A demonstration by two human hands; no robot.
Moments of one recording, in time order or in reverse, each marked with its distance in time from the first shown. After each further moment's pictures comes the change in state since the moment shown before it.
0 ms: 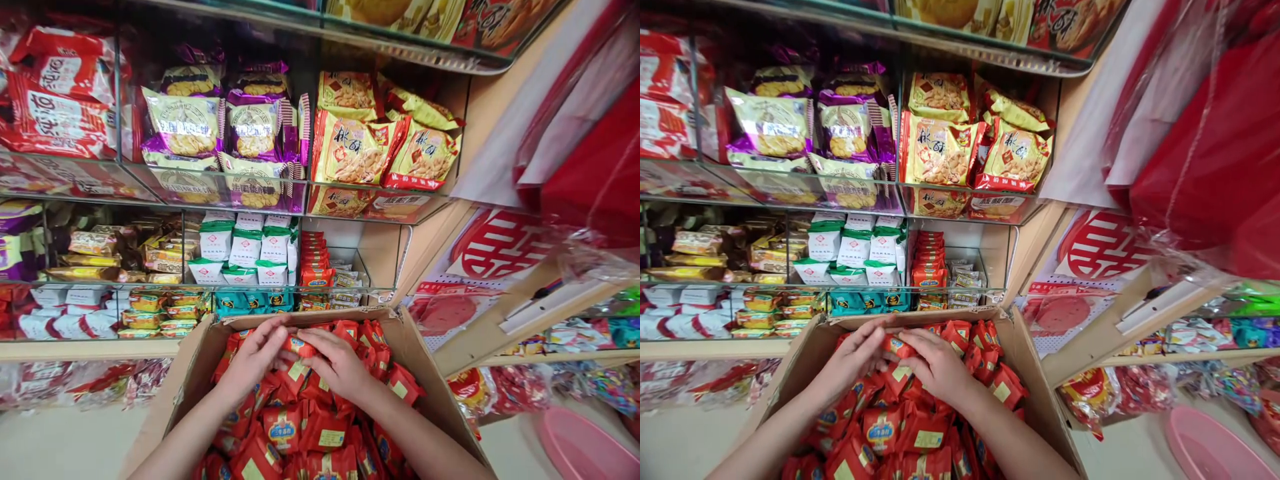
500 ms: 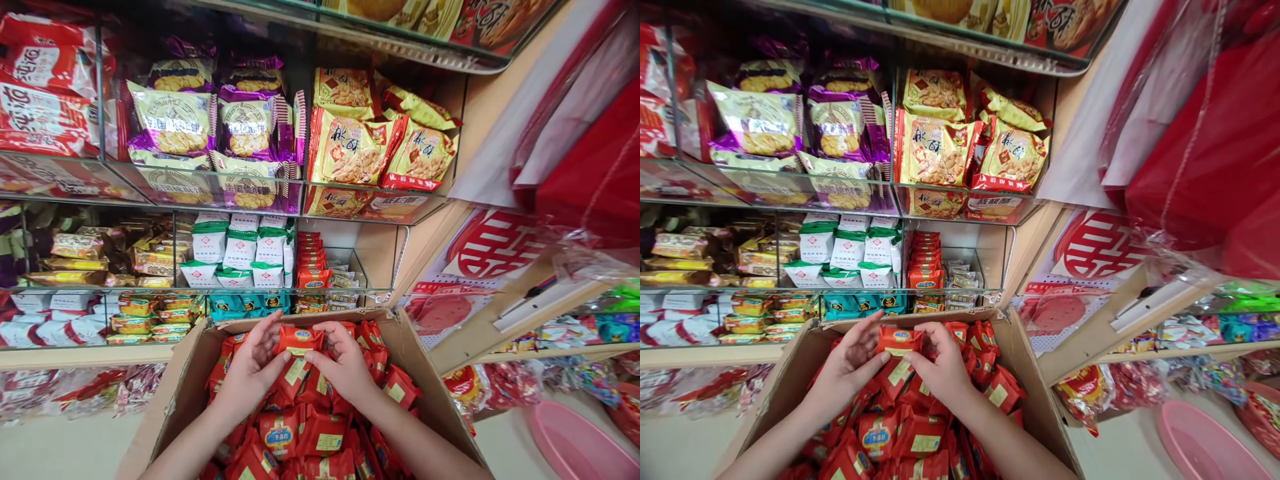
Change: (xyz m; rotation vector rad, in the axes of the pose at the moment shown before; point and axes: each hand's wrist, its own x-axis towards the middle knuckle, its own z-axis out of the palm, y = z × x) left_hand -0.002 -0.011 0.008 -0.152 -0.020 0.197; right_hand 0.000 0.000 0.015 0.409 0.320 0.296
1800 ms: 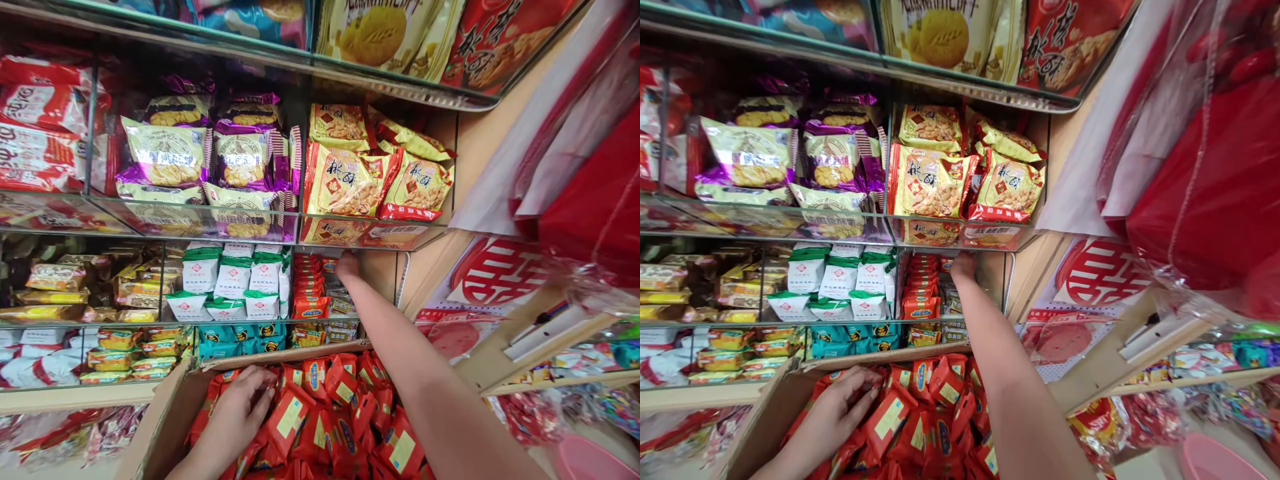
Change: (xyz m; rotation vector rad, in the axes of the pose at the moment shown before) left_hand 0.014 -0.023 -0.032 0.889 -0.080 0.111; right_hand 0.246 0.013 -0.077 -0.996 0.340 0.316
